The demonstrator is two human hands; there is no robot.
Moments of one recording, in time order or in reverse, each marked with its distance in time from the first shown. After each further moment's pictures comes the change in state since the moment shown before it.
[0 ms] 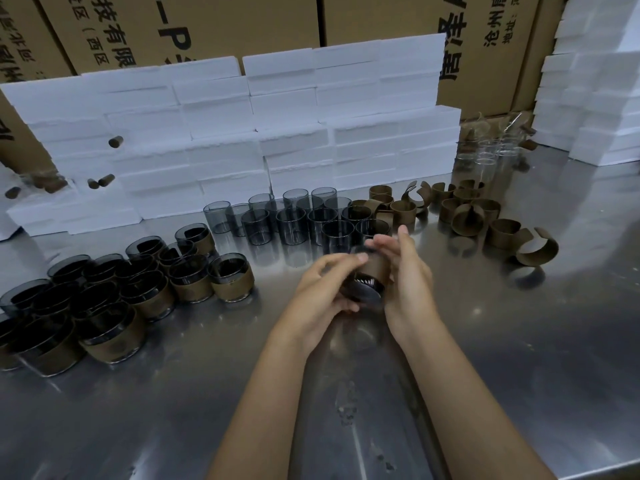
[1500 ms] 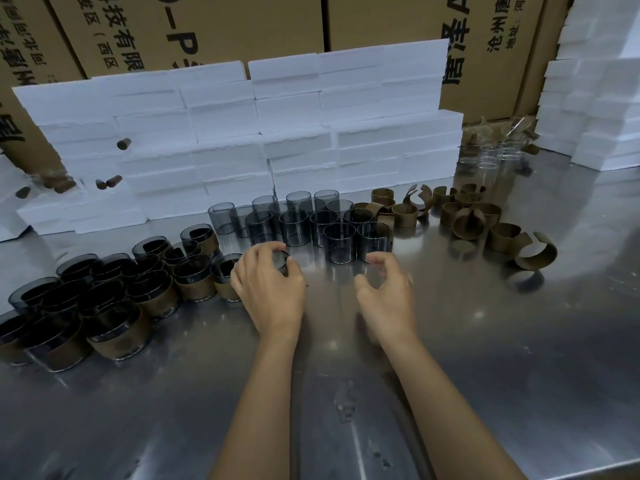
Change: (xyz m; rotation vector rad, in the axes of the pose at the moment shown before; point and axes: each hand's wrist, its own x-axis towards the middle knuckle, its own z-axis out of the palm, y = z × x) left_hand 0.010 -0.004 -0.040 0.884 0.852 0.538; right_hand -0.009 0.029 -0.009 -0.842 -0.010 -0.339
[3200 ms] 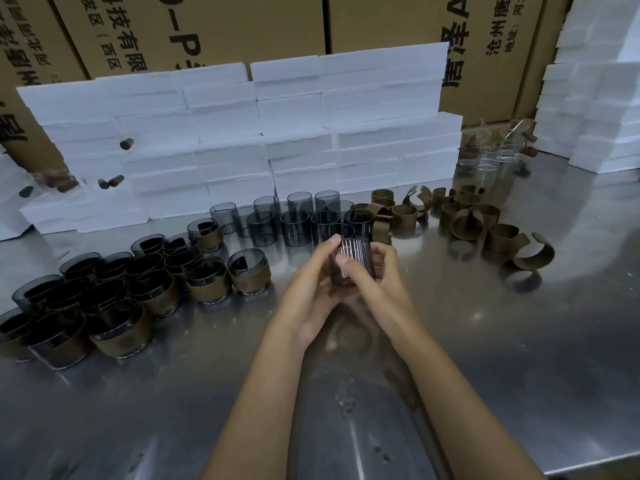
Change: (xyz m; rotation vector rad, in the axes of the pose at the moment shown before) left_hand -0.012 0.032 -0.006 -1.185 -0.846 -0.588; right_hand -0.006 -0.018 -0.010 0.345 -0.247 0.020
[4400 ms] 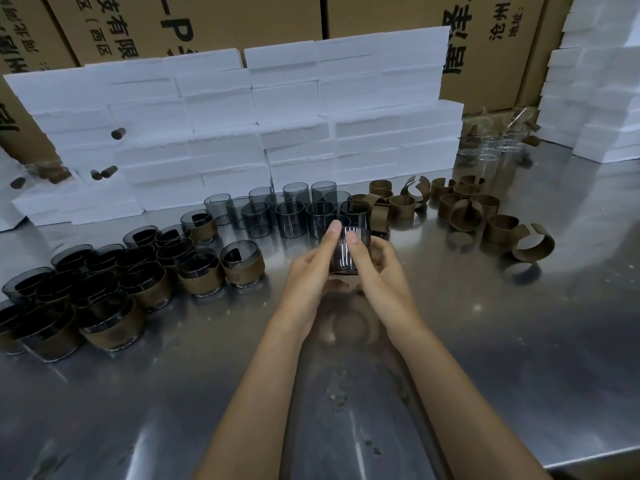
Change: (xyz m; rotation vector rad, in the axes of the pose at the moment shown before) left_hand 0.001 -0.005 0.008 0.378 0.104 0.069; right_hand 0.005 0.002 -0.004 -0.013 0.050 0.075
